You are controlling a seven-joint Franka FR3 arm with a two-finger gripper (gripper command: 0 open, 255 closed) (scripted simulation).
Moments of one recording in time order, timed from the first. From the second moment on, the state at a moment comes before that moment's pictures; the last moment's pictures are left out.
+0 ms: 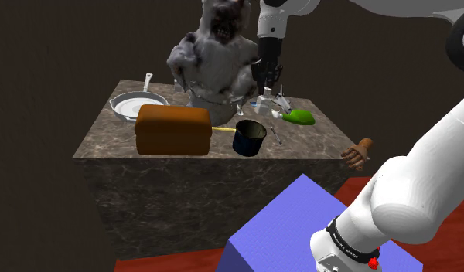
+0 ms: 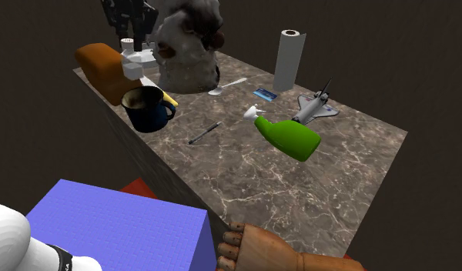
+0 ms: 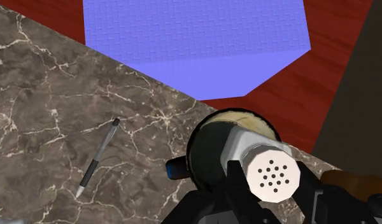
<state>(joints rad) 0.10 -0.03 -0.20 -1.80 0.09 1.43 0.01</state>
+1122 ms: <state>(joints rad) 0.10 -0.02 -0.19 -1.98 0.09 1.64 -0.01</state>
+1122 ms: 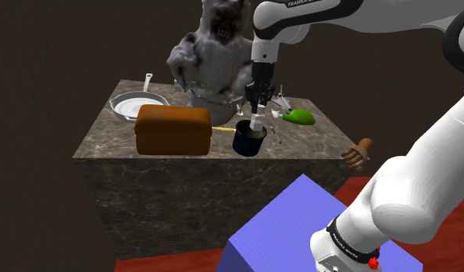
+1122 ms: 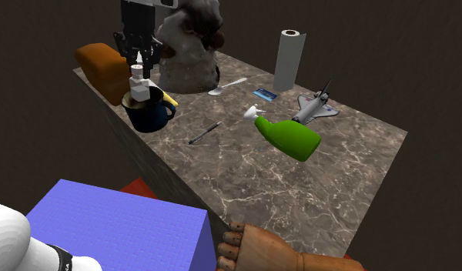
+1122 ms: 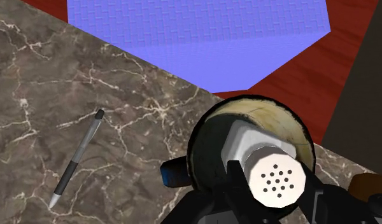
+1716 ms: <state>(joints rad) 0.10 -0.01 -0.19 -1.98 0.09 1.64 -0.01</state>
